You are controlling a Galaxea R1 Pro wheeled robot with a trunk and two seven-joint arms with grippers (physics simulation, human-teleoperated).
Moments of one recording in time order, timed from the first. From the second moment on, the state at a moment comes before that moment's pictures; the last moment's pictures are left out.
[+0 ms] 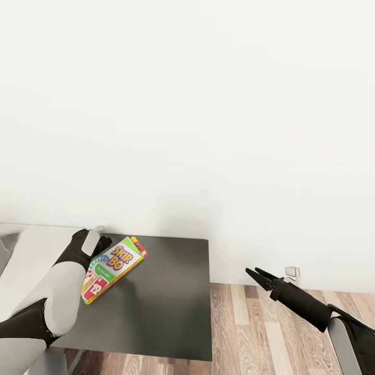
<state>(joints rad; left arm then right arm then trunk) -1.02 0.05 0.51 -0.52 0.22 0.58 0.47 -0.16 -0.09 -0.34 -1.58 -0.44 0.69 0.92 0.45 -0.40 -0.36</state>
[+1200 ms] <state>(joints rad) -1.02 0.05 0.51 -0.52 0.22 0.58 0.48 -0.16 -0.08 -0.34 -1.58 -0.44 0.69 0.91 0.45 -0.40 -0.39</state>
